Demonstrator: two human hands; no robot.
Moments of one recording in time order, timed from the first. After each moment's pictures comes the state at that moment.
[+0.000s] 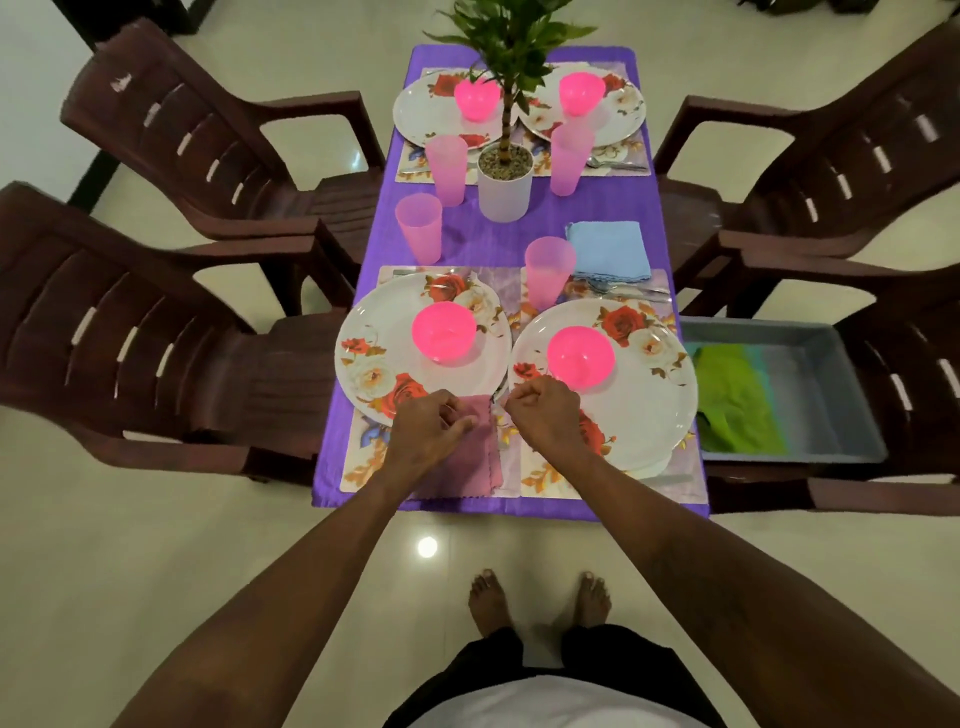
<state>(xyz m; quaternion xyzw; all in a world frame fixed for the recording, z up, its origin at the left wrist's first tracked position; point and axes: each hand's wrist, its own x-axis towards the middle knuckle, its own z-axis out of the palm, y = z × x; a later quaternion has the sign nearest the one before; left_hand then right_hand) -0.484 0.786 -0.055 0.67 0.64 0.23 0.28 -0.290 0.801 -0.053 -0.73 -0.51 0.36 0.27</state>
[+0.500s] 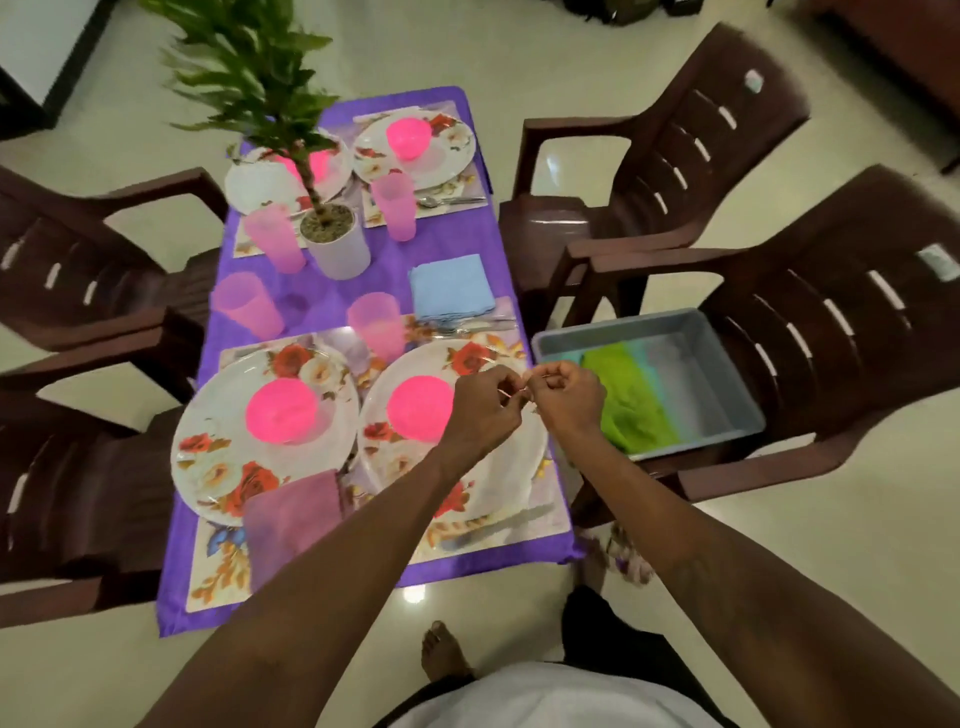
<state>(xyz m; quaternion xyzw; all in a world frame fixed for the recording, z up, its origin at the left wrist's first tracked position) -0.178 0.859 -0.032 0.74 0.52 0.27 0.34 -0.045 0.830 -0.038 -0.77 -0.36 0.30 0.43</state>
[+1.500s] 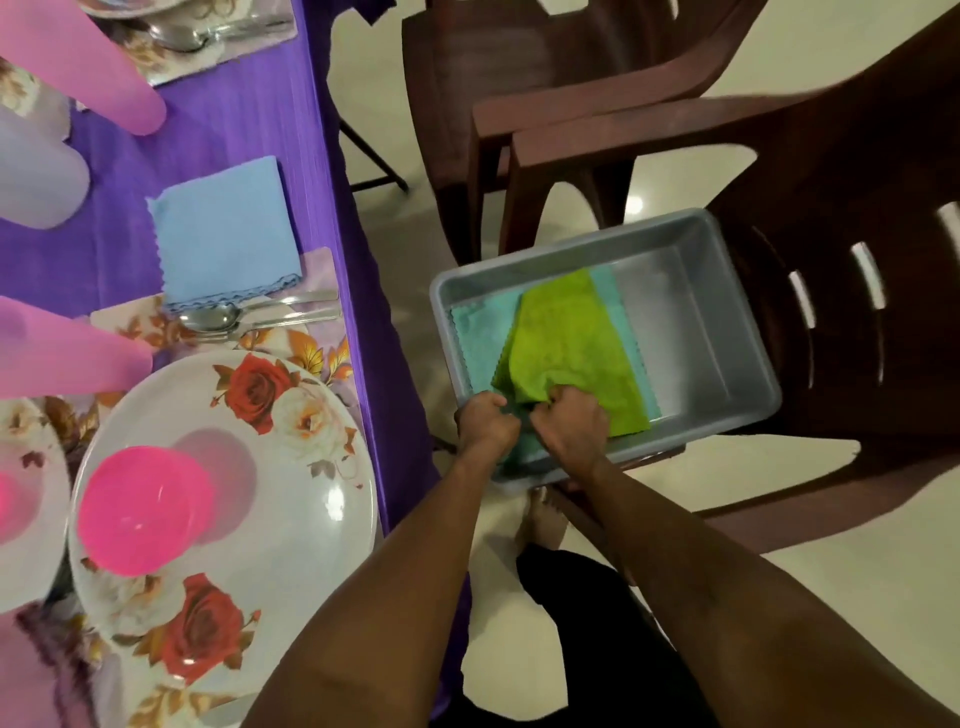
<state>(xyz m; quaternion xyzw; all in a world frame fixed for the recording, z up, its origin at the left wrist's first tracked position) 0.047 0.919 -0.310 0.47 0.74 -0.04 0.47 0.165 0.881 -0.315 -0.86 -0.36 0.37 0.09</state>
